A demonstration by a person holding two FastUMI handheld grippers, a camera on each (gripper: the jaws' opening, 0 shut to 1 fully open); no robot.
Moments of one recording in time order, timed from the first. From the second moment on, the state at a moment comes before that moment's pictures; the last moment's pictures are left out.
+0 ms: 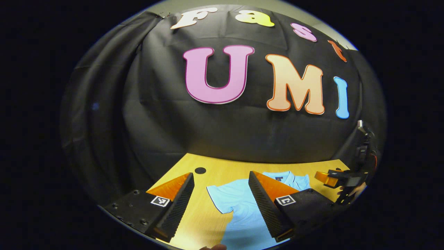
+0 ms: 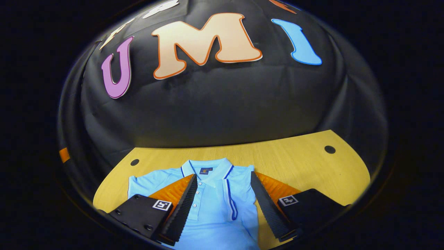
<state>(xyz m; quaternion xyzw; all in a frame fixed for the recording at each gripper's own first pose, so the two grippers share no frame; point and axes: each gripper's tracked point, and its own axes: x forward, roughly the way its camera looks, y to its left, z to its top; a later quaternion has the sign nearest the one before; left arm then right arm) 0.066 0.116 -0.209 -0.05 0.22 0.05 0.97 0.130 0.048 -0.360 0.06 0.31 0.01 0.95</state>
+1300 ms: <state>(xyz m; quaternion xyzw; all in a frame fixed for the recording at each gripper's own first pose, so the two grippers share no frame) 0.132 0.119 -0.453 -0.06 0.43 0.07 0.90 -0.031 -0.045 -0.344 0.01 0.36 -0.16 0.92</state>
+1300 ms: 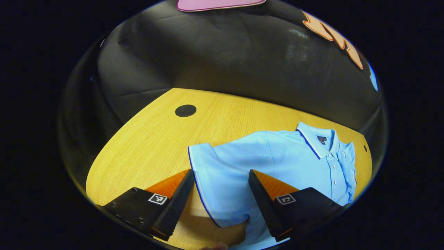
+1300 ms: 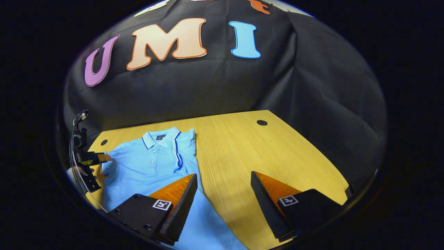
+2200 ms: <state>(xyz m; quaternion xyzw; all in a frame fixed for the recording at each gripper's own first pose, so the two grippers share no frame) 0.154 0.083 -0.431 -0.01 0.41 0.05 0.91 -0.026 -0.042 -0.348 0.03 0.36 -0.10 0.93</state>
